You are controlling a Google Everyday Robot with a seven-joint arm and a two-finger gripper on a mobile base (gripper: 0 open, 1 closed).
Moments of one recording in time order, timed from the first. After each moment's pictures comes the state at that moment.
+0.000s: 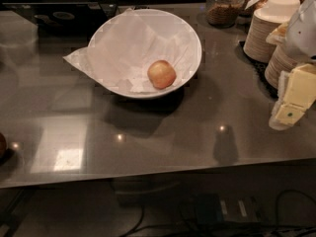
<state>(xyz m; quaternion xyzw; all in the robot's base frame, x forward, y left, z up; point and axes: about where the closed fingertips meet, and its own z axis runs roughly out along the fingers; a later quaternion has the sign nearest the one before) 0.438 -0.217 0.976 -0.60 0.78 -0.03 0.16</state>
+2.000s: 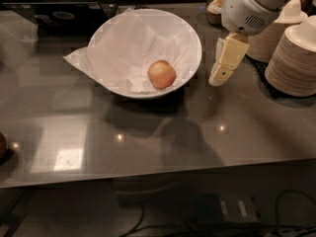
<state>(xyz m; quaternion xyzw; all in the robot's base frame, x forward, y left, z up) 0.556 -0.131 0.981 -0.66 0.70 -0.02 0.27</state>
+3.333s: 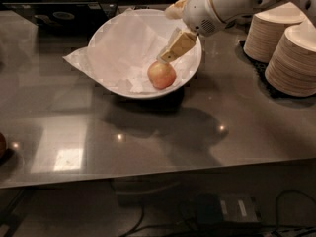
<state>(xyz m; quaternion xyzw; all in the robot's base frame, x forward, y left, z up) 0.627 -0.036 0.974 -0.63 0.64 0.12 0.42</state>
